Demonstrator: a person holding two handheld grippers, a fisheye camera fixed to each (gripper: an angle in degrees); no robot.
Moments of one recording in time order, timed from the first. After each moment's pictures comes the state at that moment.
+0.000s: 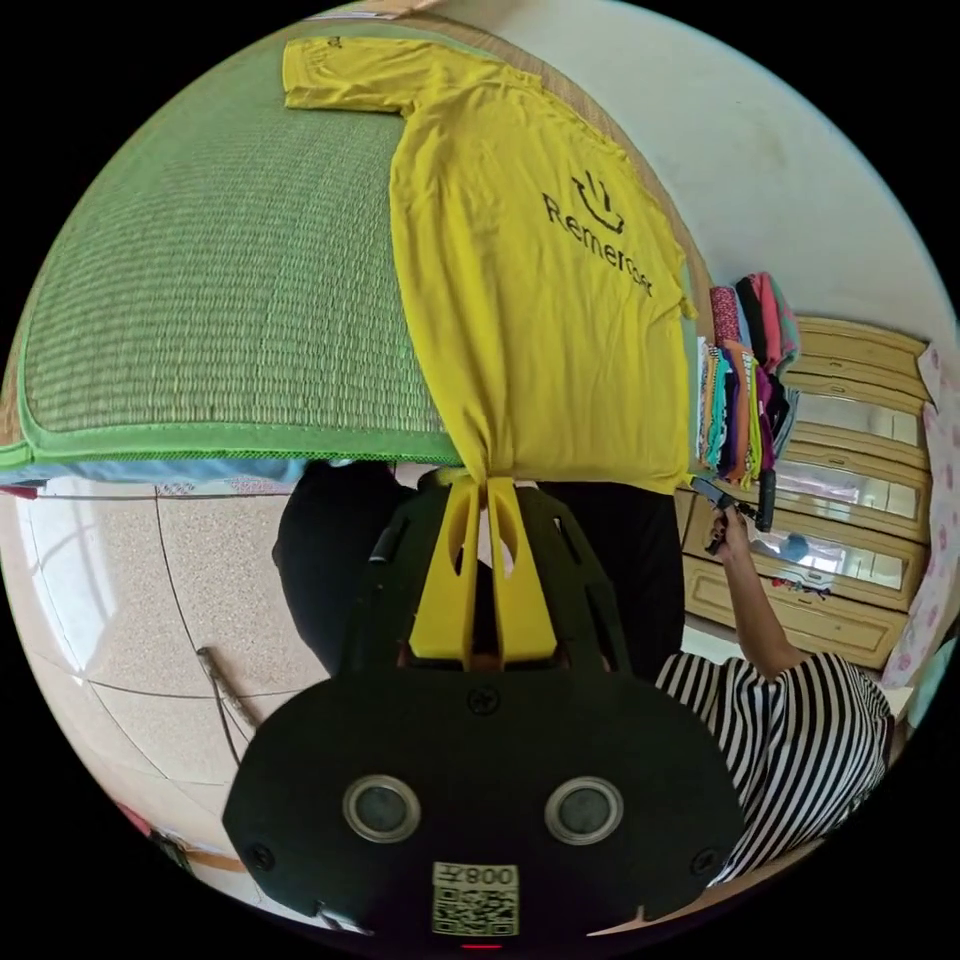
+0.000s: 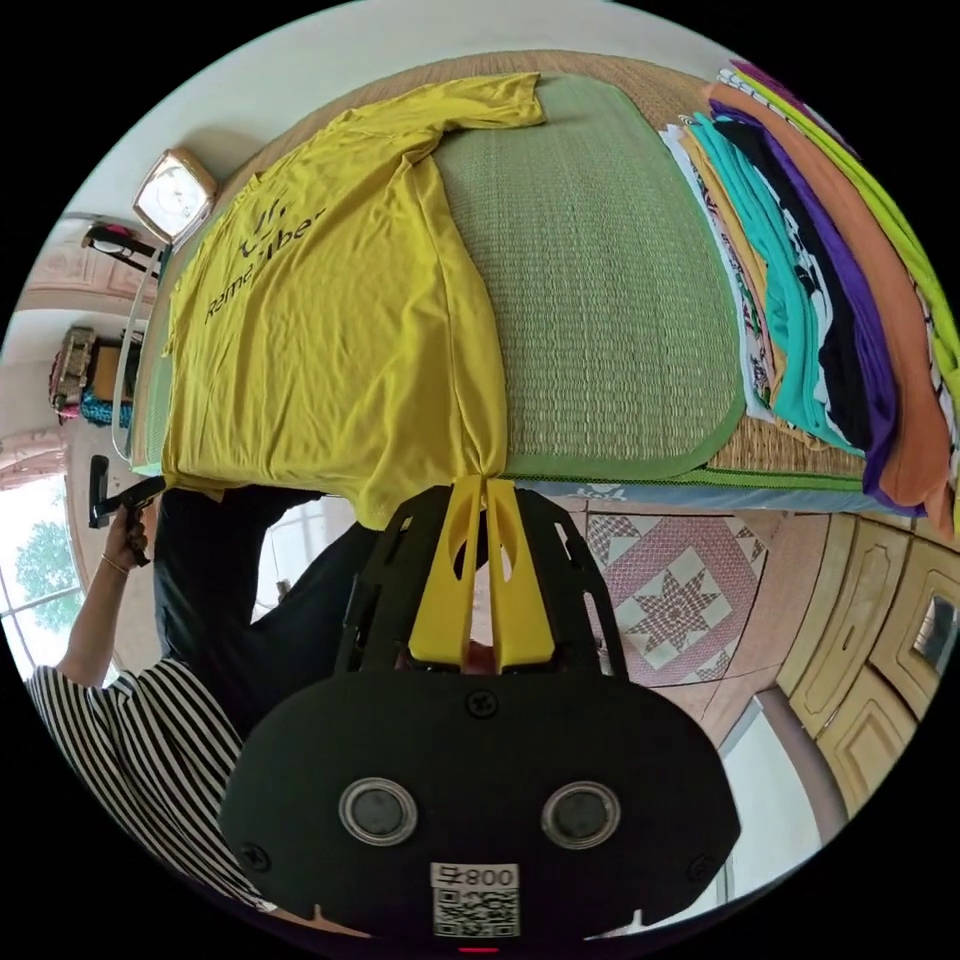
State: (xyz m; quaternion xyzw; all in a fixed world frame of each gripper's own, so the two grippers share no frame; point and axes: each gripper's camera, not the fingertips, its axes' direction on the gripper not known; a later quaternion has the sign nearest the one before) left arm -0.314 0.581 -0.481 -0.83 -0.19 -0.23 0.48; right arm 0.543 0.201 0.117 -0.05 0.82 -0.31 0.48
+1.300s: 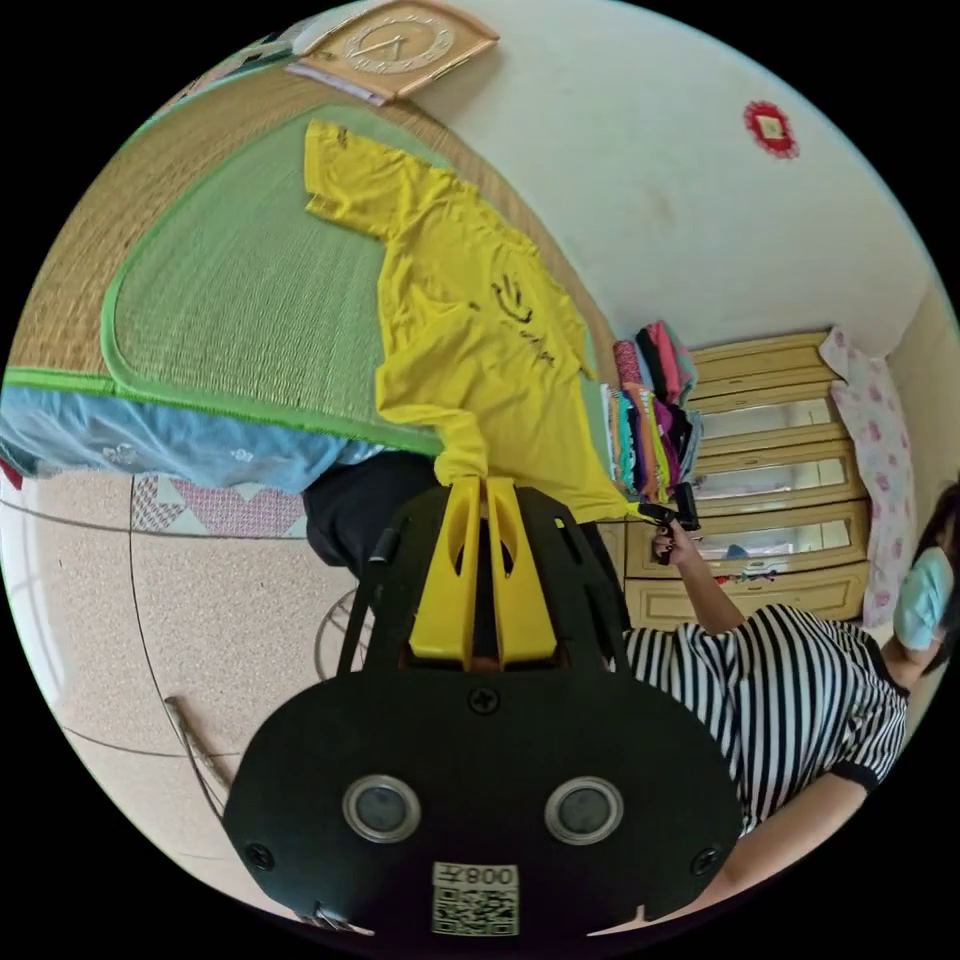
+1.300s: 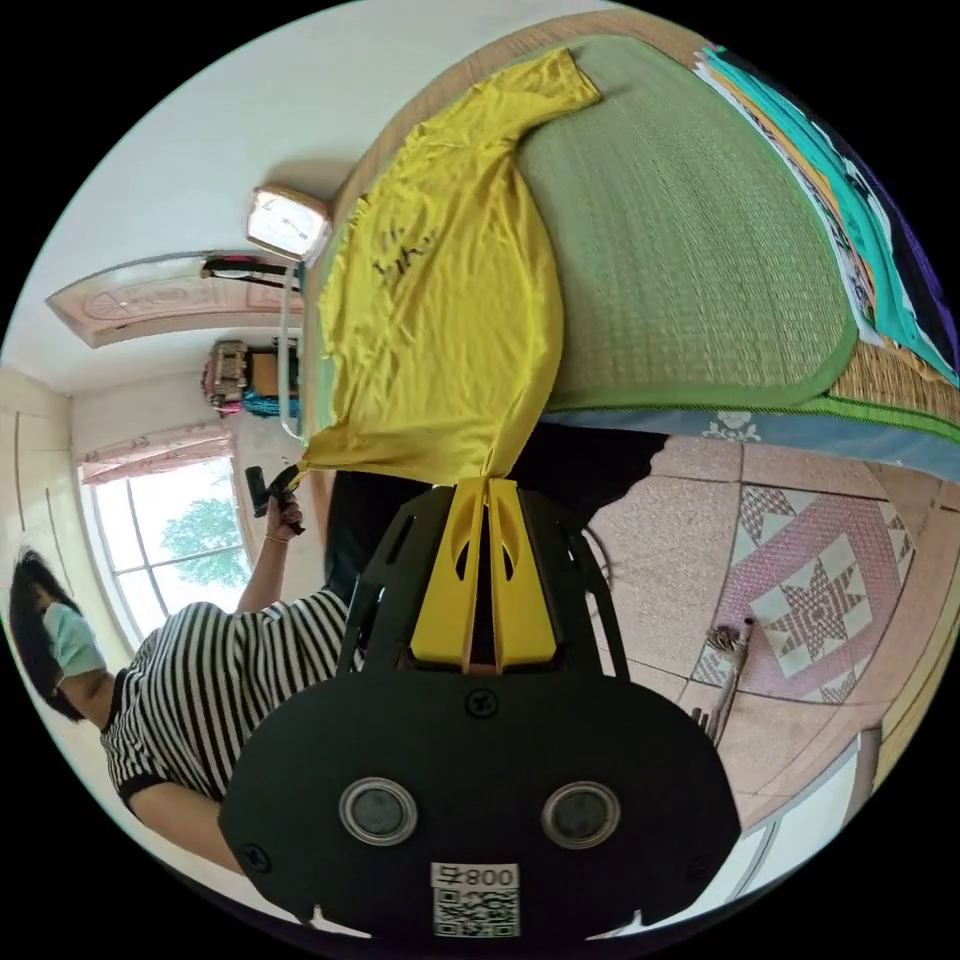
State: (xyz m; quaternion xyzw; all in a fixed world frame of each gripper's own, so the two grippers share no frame) left arm -0.298 0.430 -0.580 -0.74 -0.12 -0.26 0.61; right arm 0.449 0.189 0.070 -0.16 0.67 -0.26 0.67
